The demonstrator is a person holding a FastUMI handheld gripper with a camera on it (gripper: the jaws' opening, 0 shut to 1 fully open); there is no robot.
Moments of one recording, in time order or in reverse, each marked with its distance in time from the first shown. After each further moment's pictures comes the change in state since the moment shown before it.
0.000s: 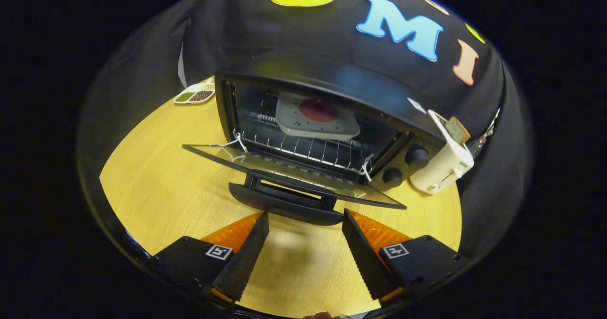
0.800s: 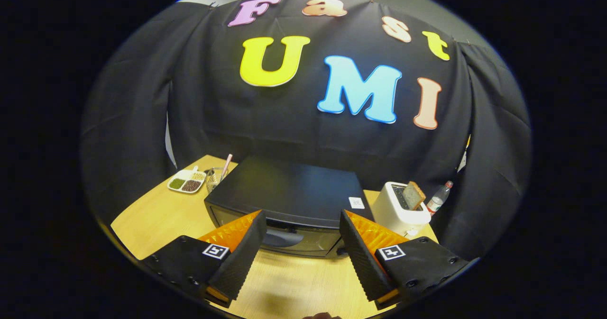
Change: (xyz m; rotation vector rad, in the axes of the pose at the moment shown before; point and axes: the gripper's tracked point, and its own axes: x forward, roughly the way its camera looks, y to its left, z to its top) arm -0.112 -0.082 0.123 0.151 -0.450 -0.112
